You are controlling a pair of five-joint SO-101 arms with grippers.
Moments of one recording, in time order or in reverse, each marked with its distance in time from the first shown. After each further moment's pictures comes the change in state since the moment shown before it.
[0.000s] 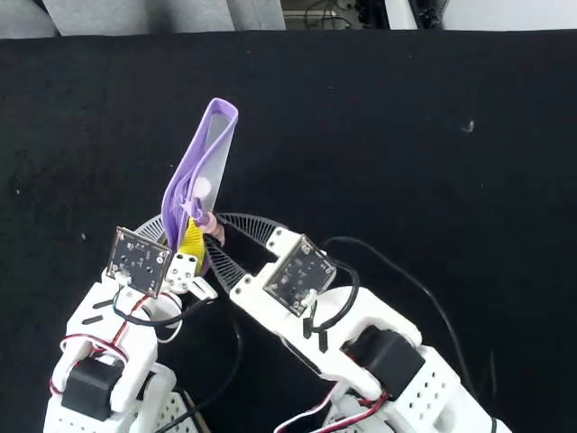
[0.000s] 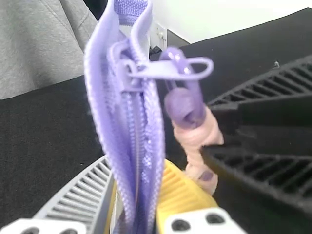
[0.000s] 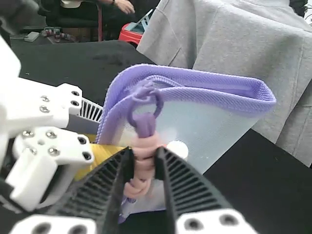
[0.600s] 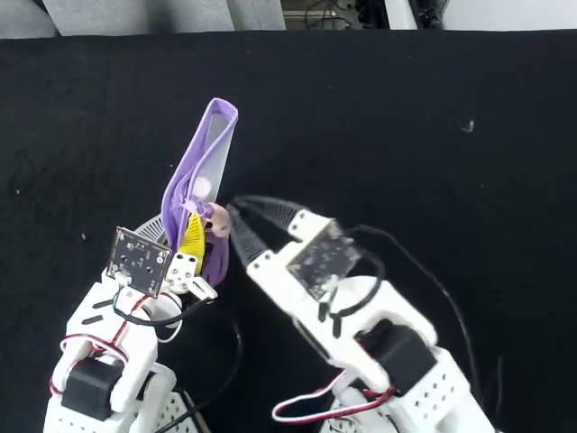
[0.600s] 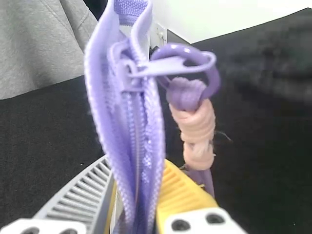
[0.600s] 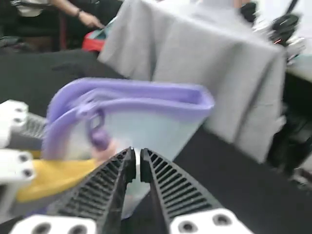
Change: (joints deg) left arm 0.0 0.0 0.0 0.0 0.0; right arm 8.2 0.0 -3.1 -0.4 1.2
